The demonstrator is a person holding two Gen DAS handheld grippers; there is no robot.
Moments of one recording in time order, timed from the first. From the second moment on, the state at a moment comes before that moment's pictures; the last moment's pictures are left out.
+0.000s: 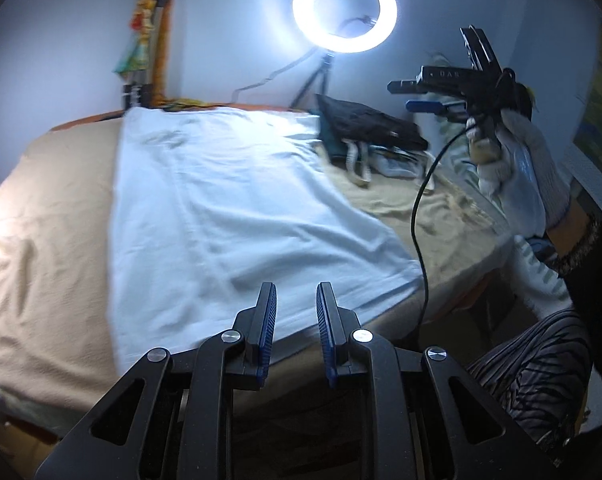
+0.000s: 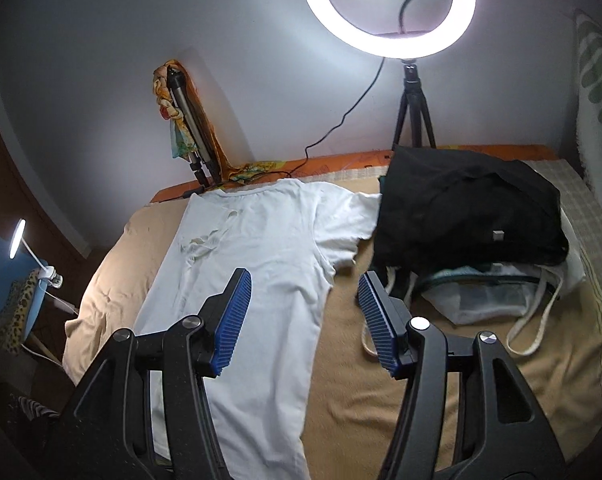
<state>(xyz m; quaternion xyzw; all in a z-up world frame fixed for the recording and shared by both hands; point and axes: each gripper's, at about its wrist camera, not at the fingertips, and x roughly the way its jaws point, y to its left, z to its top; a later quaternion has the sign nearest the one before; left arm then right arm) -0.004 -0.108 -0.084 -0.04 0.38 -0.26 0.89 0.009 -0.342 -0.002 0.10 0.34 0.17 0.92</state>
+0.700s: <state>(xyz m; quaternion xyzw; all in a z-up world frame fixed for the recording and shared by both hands) 0.019 -0.287 -0.134 0.06 0.42 -0.34 0.84 -0.005 -0.446 -0.049 0.17 0.37 0.11 0.91</state>
